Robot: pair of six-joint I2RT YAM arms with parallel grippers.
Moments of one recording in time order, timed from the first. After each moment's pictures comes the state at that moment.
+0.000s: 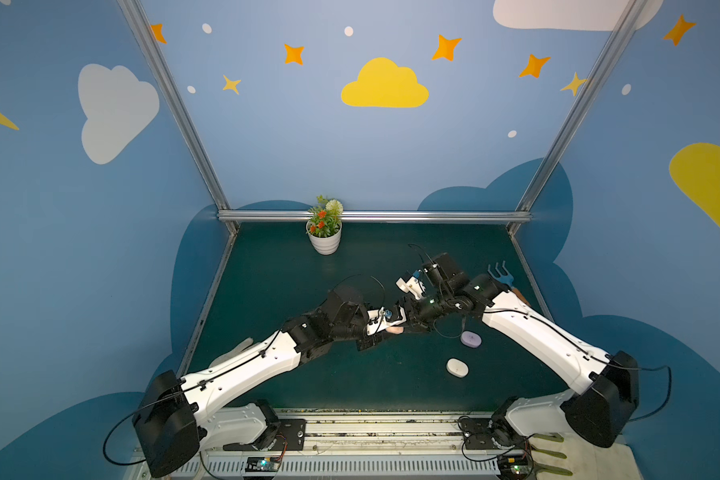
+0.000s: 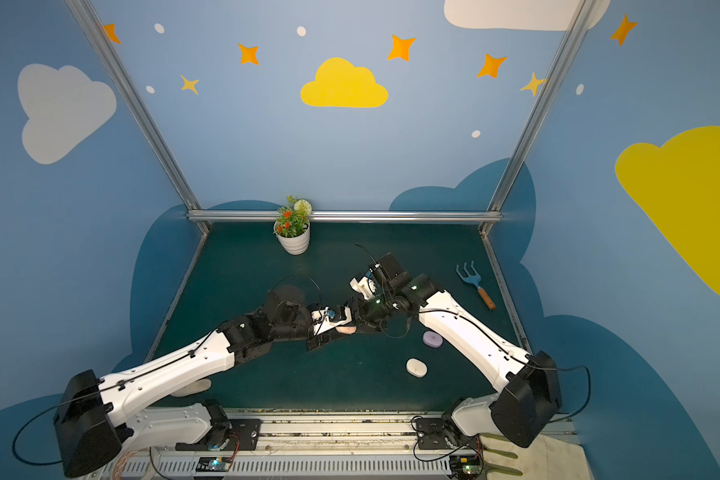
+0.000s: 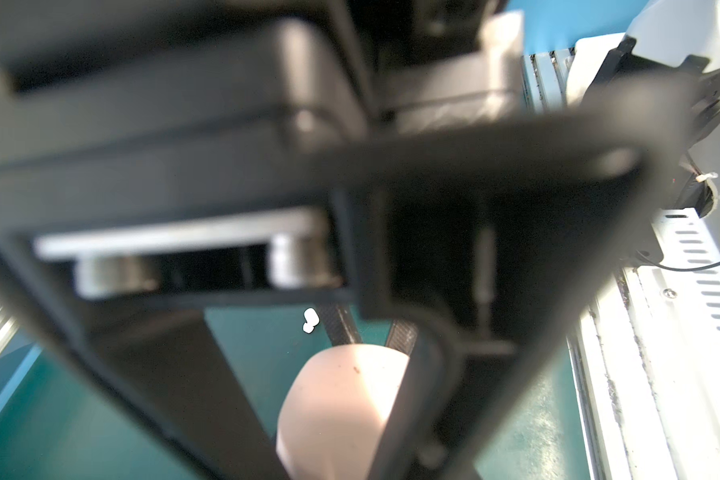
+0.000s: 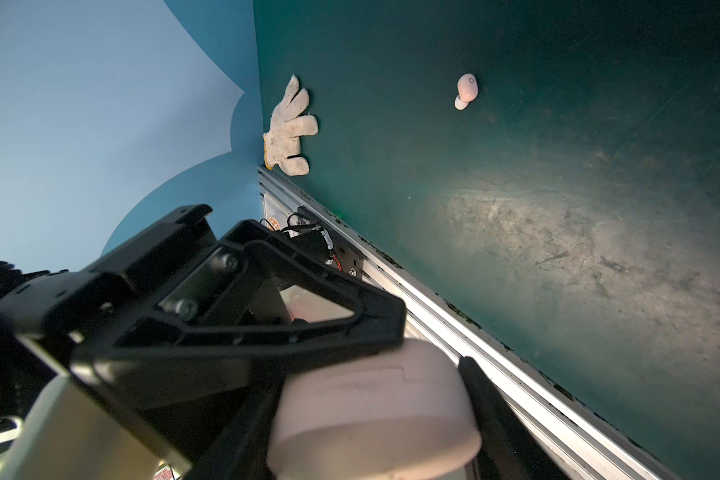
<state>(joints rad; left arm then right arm) -0.85 1.21 0.87 -0.22 0.32 0.47 0.71 1.39 1.24 -0.84 -0.69 0.74</state>
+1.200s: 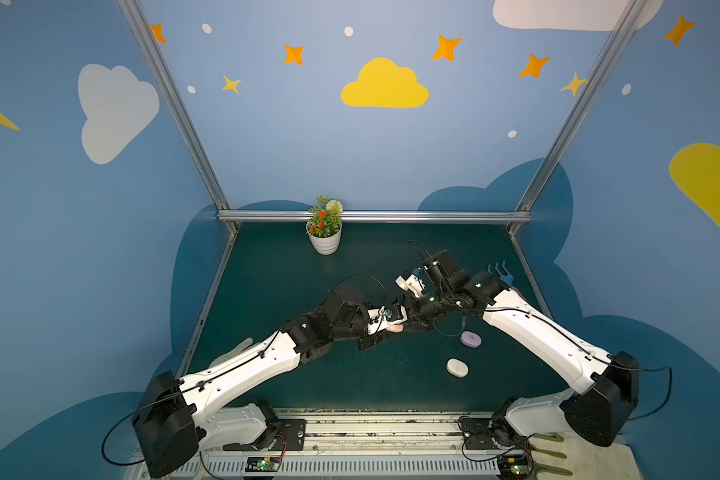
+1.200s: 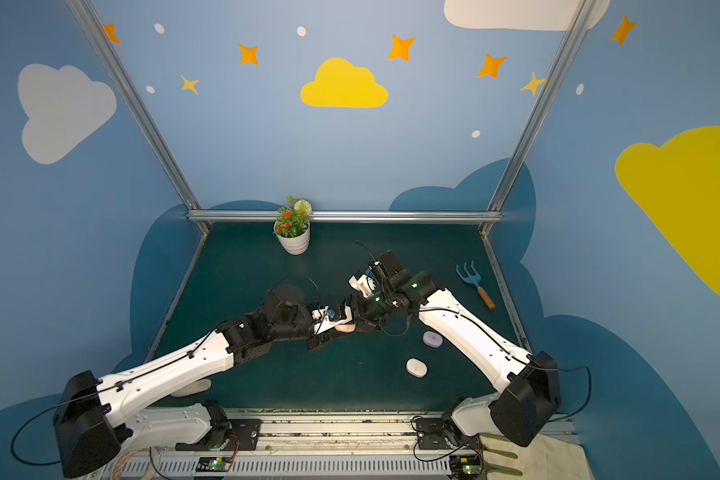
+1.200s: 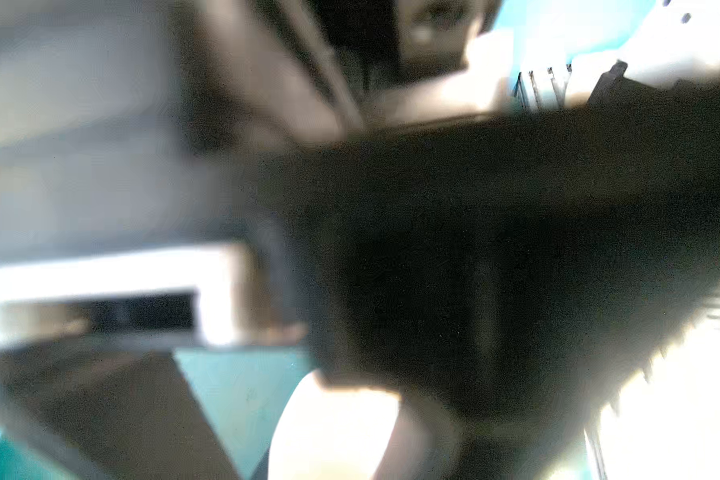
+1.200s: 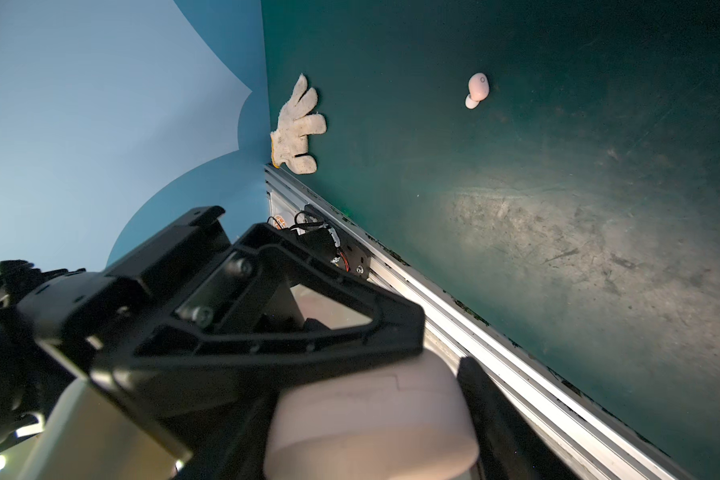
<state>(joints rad) -0.86 1.19 0.88 -0.21 0.31 0.46 0.72 1.38 1.27 -0.86 -0.70 0.75</state>
